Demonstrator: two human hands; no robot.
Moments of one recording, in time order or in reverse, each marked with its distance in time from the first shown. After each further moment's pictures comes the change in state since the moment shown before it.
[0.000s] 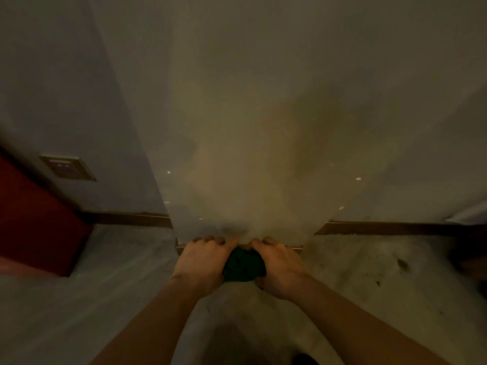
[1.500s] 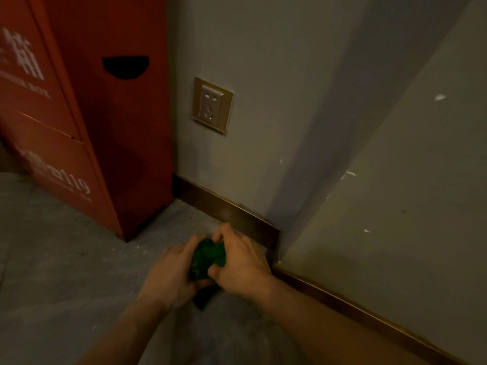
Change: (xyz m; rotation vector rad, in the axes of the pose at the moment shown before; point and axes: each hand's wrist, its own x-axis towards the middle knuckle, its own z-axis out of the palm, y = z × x) left_hand -0.075 -0.274 0.275 -0.560 0.531 -0.447; right_hand 0.226 -0.198 0.241 0.055 0.030 -0.421
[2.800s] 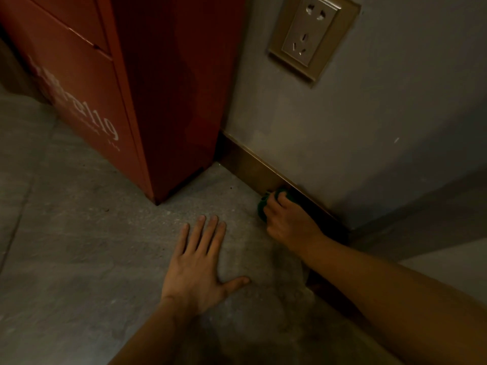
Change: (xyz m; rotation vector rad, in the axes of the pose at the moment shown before) left_hand -0.007 -0.068 0.067 0.386 -0.033 -0.192; right_hand 0.129 0.076 0.052 -1.620 -0.201 -0.625
